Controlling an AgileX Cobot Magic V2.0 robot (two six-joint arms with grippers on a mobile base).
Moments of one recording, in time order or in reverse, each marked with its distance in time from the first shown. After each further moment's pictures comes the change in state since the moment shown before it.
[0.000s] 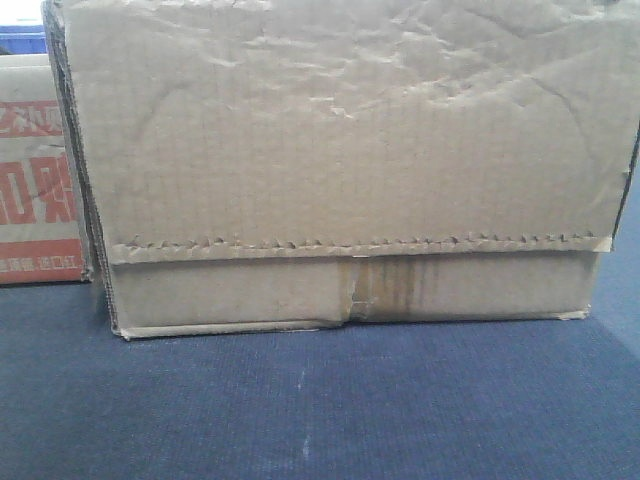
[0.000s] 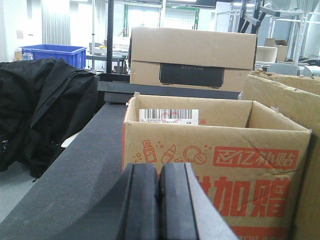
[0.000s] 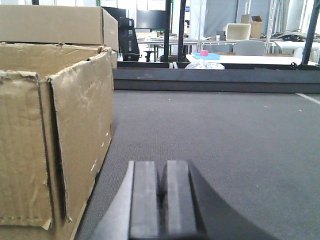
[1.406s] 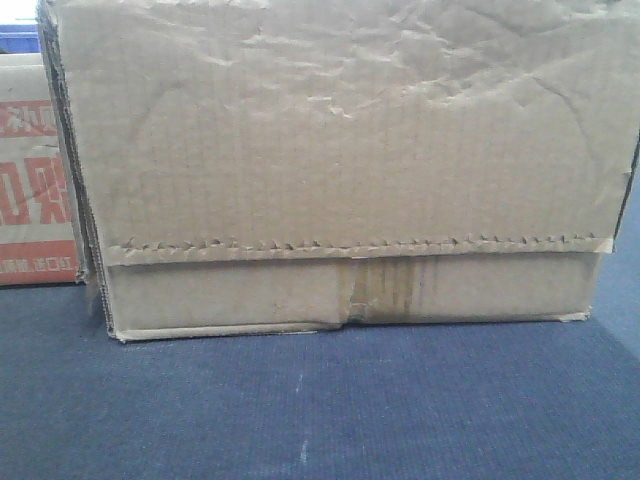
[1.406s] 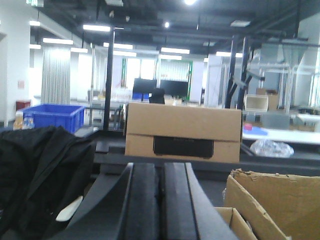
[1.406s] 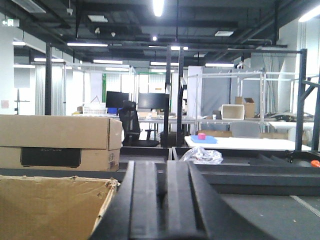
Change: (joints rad) left arm 0.000 0.130 -0.556 0.004 0.288 0.000; right arm 0.000 0.132 -0.515 0.000 0.121 -0.002
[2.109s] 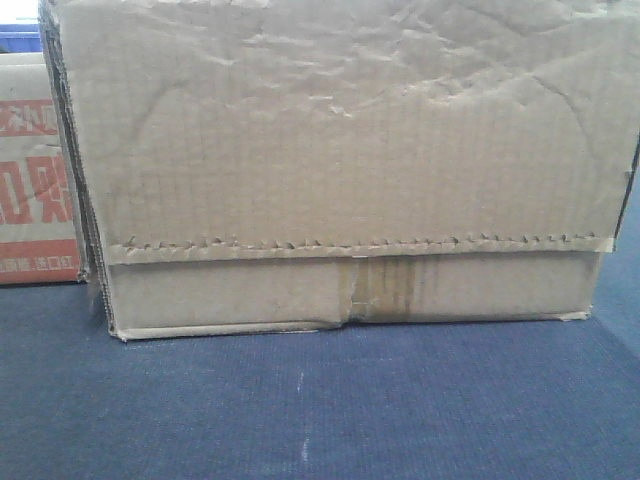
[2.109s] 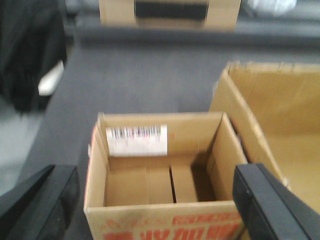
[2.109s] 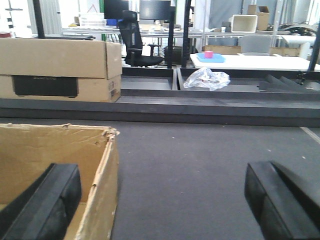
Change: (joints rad) left arm -0.114 0.685 -0.533 0.004 0.501 0.003; right arm 0.015 0.440 -0.245 0.000 0.130 0.002
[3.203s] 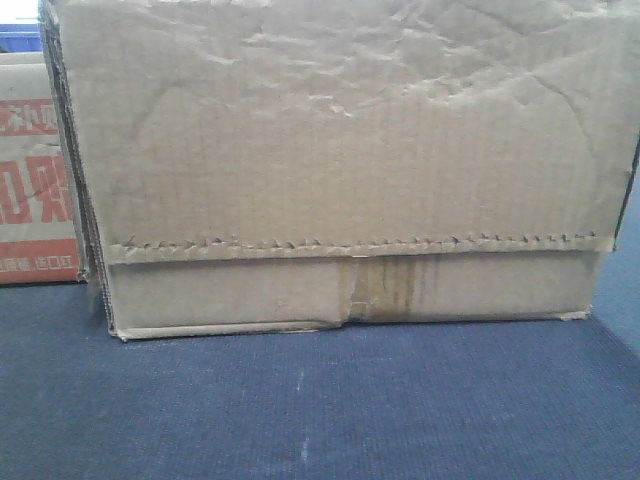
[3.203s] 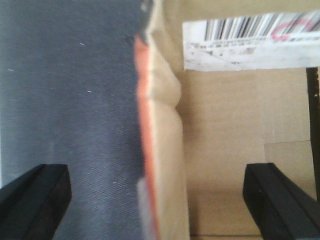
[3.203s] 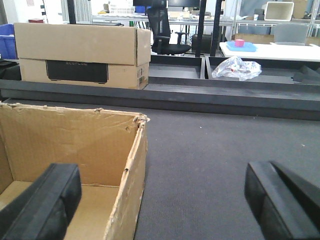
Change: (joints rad) left arm 0.238 0.912 -0.394 -0.080 0.269 0.311; right arm 0.092 0.018 0.000 0.000 0.030 0.000
